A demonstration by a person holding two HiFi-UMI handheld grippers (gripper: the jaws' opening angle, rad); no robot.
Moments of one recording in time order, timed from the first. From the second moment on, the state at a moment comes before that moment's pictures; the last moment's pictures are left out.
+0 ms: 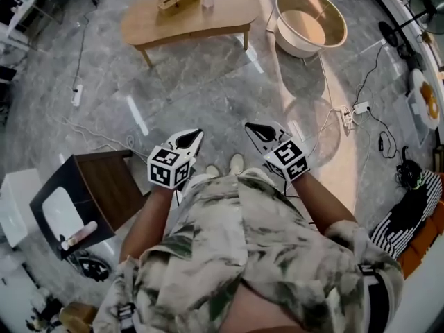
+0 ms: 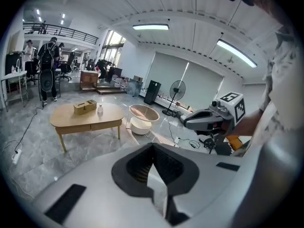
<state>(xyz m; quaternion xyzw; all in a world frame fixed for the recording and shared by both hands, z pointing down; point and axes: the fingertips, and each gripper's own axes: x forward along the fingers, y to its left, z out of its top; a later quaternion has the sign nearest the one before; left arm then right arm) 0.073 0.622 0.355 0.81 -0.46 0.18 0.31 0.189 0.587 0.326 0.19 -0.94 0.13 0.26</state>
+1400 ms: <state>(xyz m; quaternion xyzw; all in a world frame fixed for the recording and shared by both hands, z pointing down) -0.165 0.259 0.409 0.84 -0.43 0.19 0.28 -0.004 0.350 0.373 0.28 -0.89 0.21 0.28</state>
